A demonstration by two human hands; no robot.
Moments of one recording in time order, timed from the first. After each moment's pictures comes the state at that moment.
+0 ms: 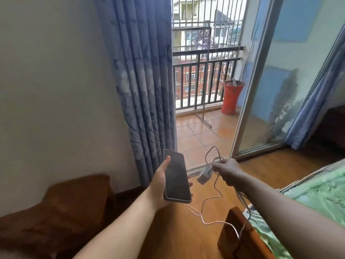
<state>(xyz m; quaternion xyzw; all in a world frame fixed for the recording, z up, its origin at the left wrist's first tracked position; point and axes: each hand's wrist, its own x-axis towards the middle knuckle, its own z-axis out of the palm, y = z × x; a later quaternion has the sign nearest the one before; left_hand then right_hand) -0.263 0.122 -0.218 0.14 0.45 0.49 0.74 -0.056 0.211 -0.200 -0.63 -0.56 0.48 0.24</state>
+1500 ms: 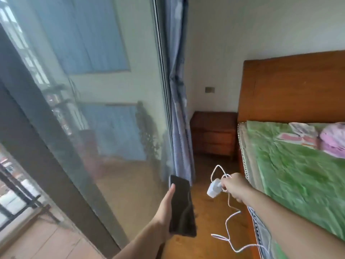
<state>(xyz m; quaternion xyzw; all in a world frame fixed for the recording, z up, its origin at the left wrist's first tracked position) 0.312 1.077 -0.238 0.33 0.38 0.10 0.86 0.516 0.984 -0.208 -0.86 -0.18 0.29 0.38</state>
